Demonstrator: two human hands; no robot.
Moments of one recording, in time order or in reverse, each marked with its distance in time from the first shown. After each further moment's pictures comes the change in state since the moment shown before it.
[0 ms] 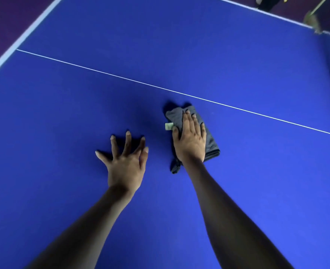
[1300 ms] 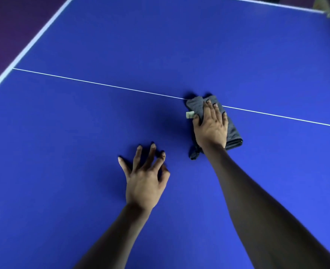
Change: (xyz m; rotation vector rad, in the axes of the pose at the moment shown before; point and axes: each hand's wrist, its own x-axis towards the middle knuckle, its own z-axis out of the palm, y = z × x) left_hand -0.007 0.075 0.035 -0.113 0.340 0.188; right_hand 0.073 0.079 -0.015 0.024 0.047 0.073
